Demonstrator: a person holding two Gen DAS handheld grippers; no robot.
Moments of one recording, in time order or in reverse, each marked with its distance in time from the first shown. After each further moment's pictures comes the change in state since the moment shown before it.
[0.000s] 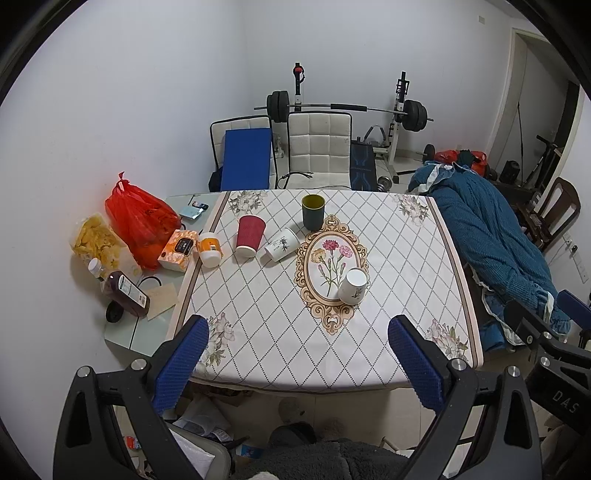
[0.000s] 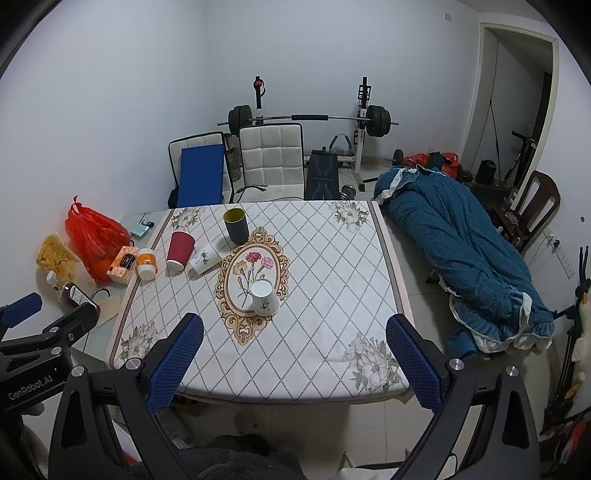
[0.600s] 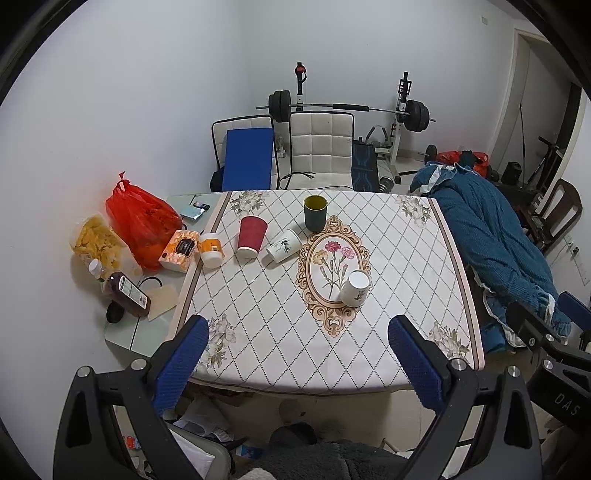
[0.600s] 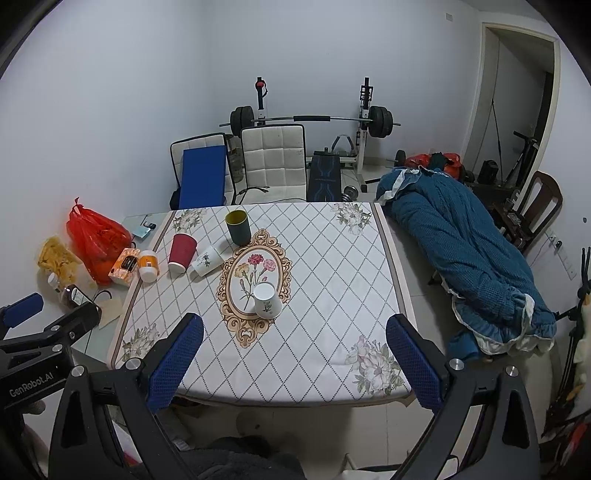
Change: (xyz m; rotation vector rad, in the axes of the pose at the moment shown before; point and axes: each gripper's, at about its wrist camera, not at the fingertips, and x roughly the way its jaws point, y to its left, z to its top) left arm 0.002 -0.005 0.002 -0.002 0.001 0.004; right arm 0.006 -0.003 0.011 0.006 0.002 0.007
